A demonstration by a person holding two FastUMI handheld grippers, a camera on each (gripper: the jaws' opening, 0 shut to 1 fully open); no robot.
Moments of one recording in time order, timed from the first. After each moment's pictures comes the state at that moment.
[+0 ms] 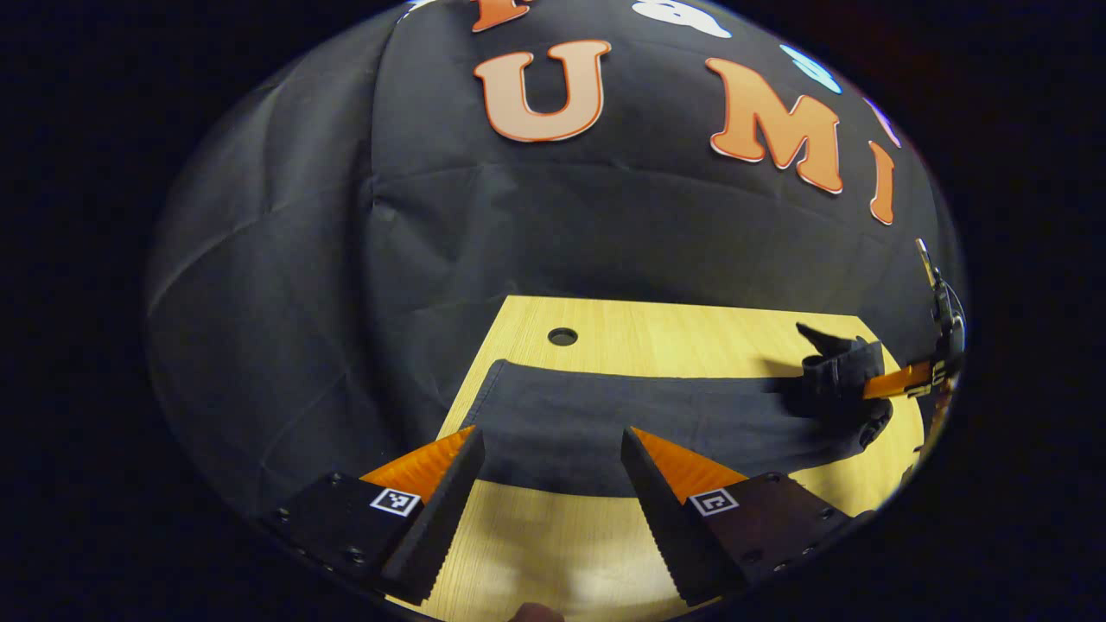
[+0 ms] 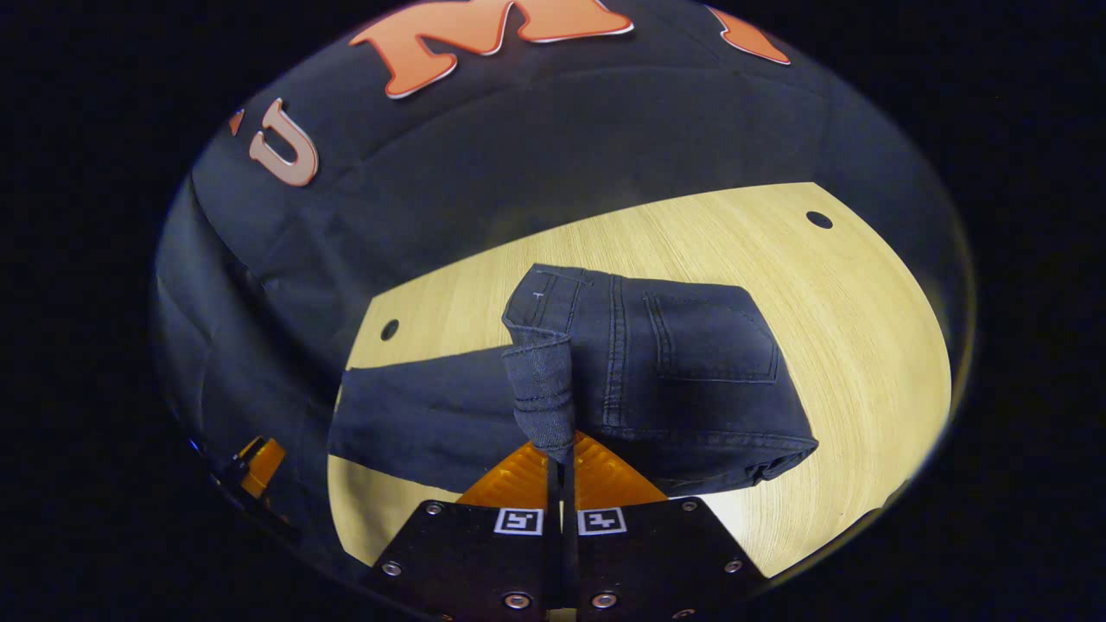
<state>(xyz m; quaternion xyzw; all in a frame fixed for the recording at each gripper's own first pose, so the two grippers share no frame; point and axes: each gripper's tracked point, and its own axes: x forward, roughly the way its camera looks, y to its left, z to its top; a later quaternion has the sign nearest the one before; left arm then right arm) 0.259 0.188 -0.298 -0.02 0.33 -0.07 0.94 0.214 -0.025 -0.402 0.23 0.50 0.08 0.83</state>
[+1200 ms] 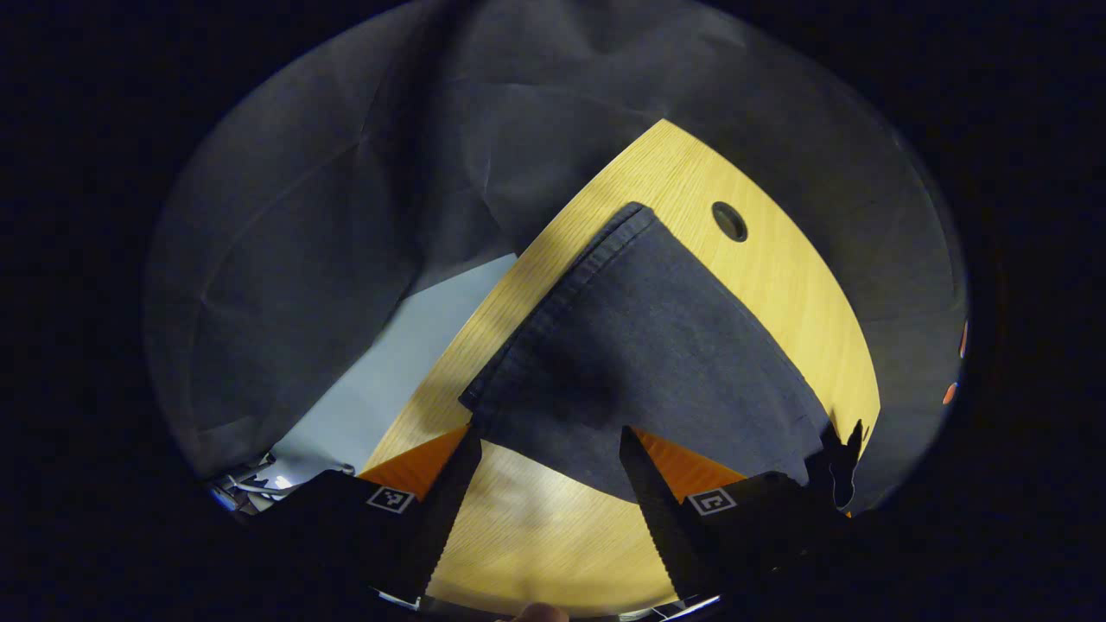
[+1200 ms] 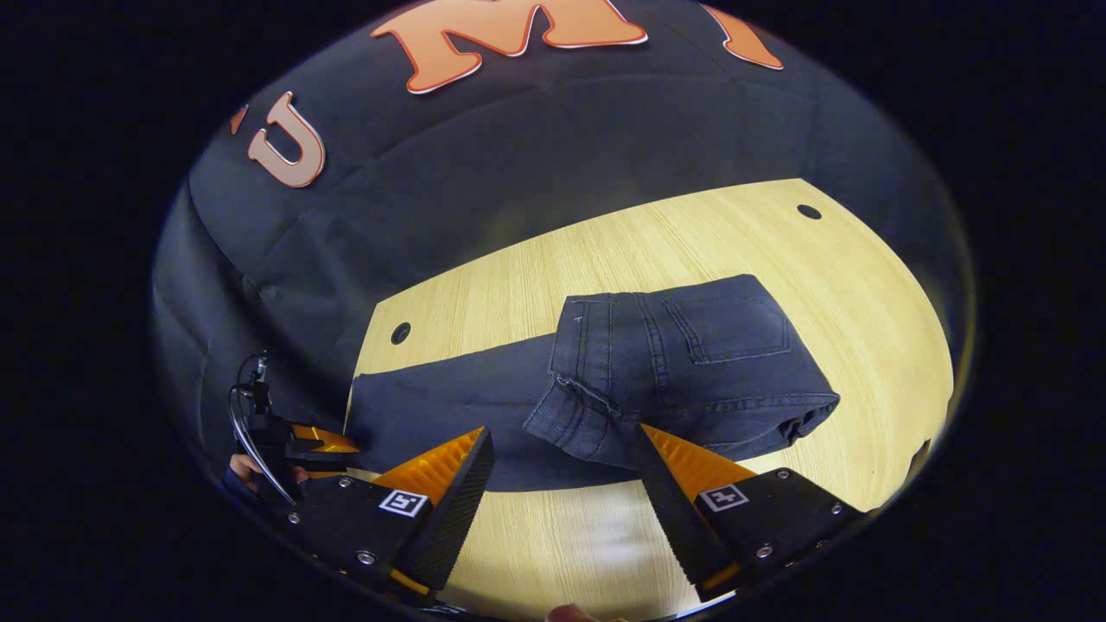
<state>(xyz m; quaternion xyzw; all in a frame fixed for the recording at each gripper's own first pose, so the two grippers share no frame) 0.303 0.253 -0.441 -0.21 0.64 0.06 0.74 0.218 -0.028 -0.372 0.25 0.47 0.05 0.84</state>
